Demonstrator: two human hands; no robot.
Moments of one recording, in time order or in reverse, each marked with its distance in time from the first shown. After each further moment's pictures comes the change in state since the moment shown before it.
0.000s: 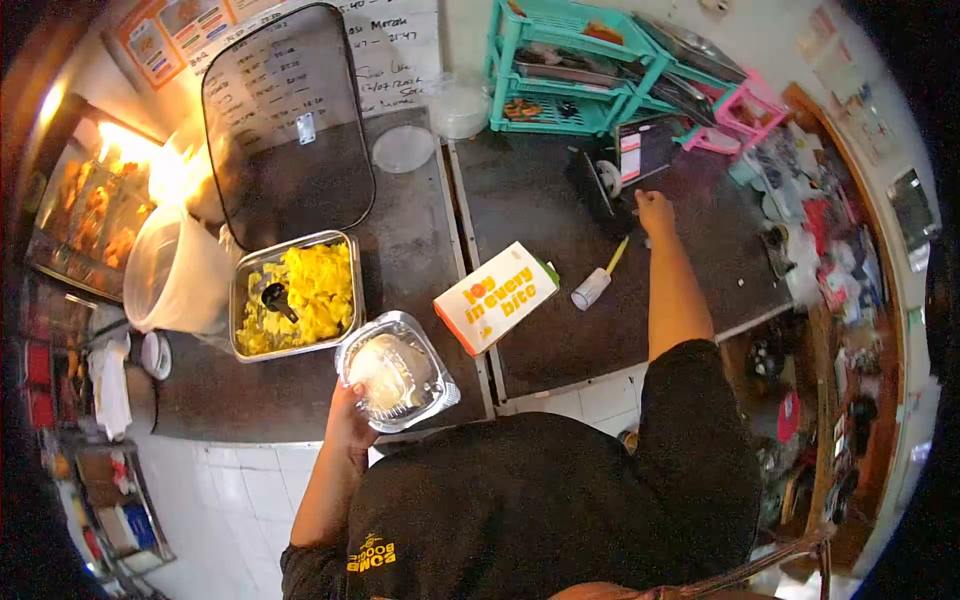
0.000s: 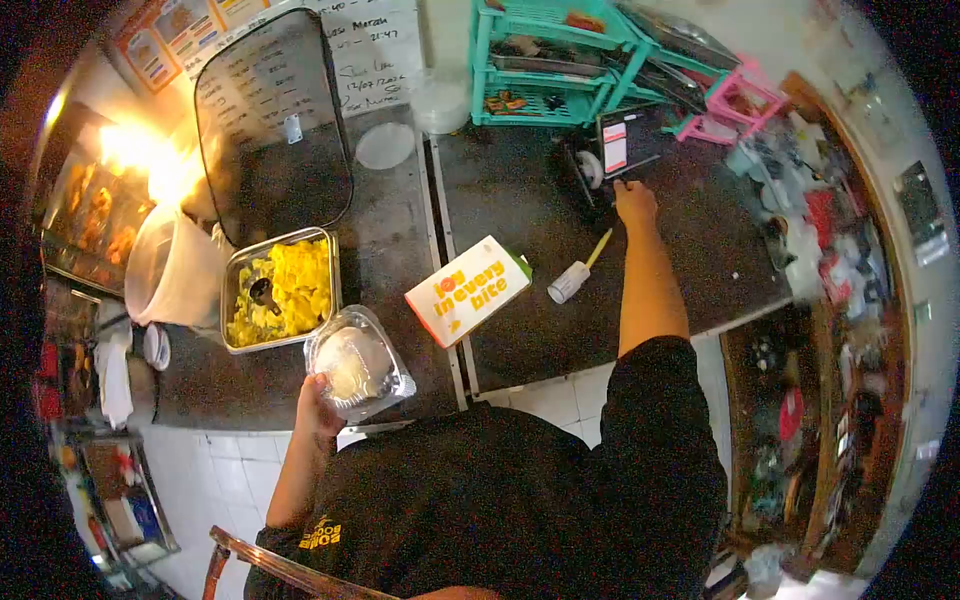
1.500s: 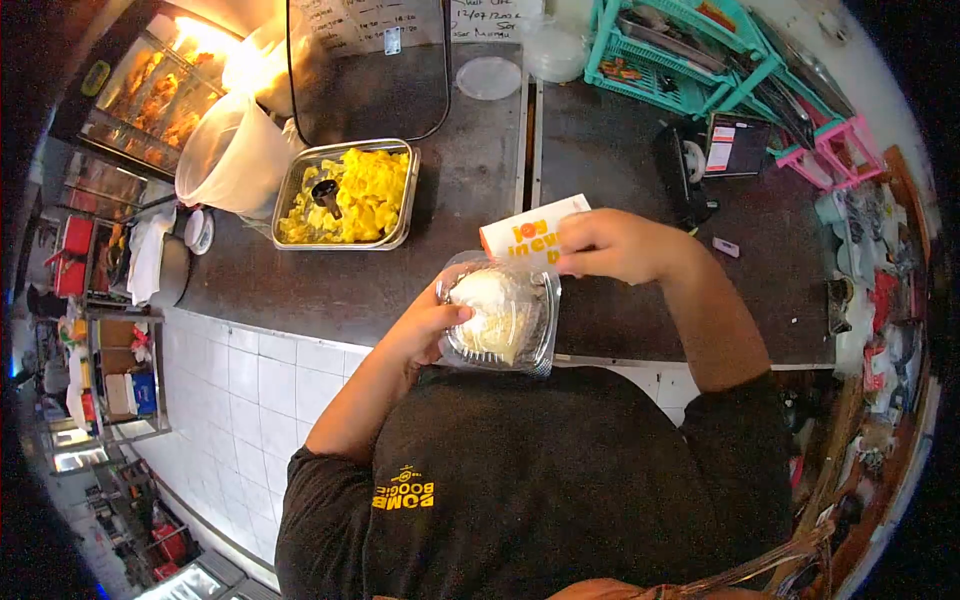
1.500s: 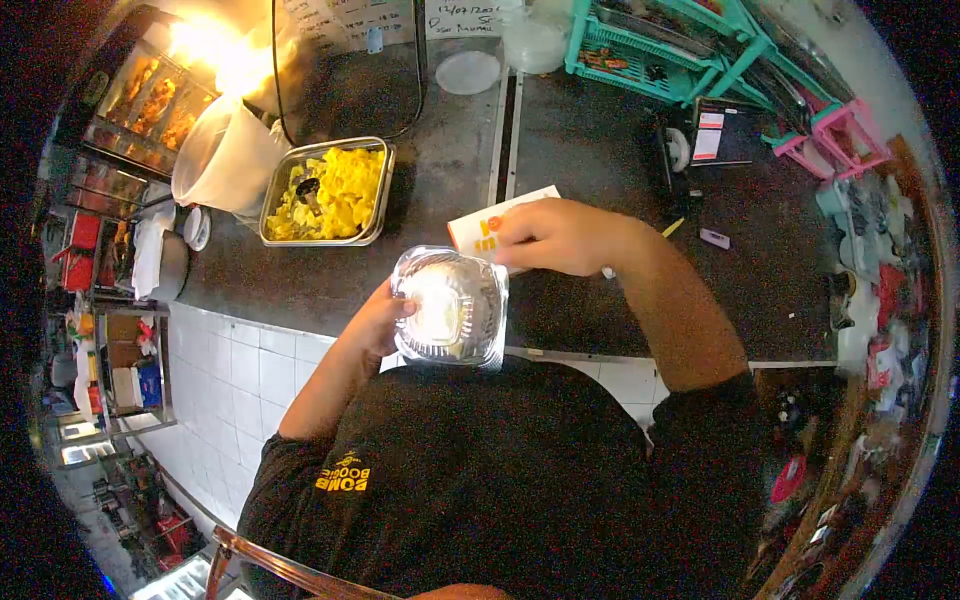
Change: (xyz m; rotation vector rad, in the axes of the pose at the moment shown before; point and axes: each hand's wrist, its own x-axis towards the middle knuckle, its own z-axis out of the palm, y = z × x) left_hand 0.013 -0.036 0.084 0.177 -0.294 -0.084; right_hand -0.179 -0.205 -0.102 0.527 -1.325 -1.303
